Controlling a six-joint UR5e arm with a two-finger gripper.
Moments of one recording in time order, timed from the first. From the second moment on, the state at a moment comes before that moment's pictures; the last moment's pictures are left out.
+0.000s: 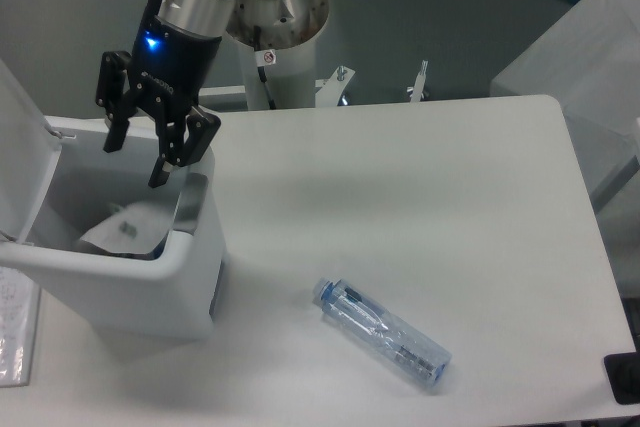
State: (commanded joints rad) arm 2.28 -1.58 -1.62 -1.07 1.00 0.77
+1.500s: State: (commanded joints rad) arm 2.55 -2.19 -1.25 -1.08 1.33 0.06
